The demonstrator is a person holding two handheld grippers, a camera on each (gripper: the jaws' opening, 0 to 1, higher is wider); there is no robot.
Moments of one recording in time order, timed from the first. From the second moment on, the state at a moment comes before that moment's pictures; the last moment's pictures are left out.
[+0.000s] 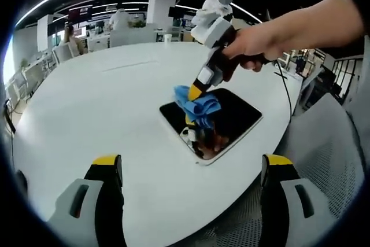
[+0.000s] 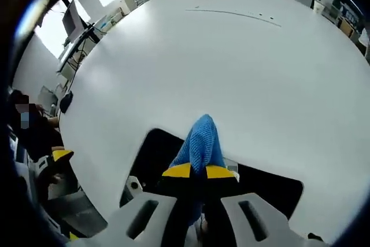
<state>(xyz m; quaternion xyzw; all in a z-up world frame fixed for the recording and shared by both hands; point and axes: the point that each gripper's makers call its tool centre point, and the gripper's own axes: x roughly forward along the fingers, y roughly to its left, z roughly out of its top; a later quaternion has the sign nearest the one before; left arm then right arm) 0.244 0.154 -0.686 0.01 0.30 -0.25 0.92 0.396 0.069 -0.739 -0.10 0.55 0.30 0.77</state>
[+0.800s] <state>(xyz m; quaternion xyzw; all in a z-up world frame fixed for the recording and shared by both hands) 0.246 0.157 -0.683 0.00 0.29 -0.24 0.93 0.344 0.062 -0.739 -0.11 0.56 0.29 0.77</state>
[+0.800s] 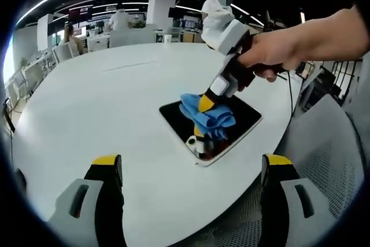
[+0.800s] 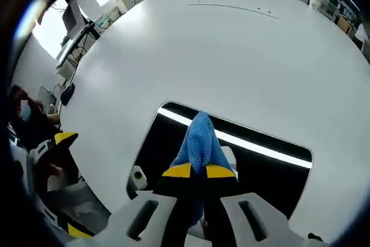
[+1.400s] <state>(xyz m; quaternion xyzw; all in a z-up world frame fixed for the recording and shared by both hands) 0.246 0.156 -0.684 0.00 0.28 -0.25 0.93 0.305 0.056 -0.739 -0.09 0.56 0.30 0.77</state>
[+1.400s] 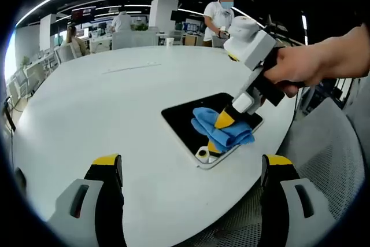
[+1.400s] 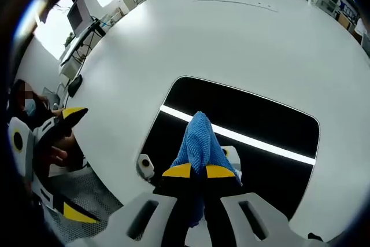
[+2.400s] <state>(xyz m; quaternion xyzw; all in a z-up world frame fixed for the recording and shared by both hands) 0.243 0.157 -0.687 0.02 0.29 -0.25 0.92 0.266 0.052 -0.739 -0.08 0.57 0.30 0.76</state>
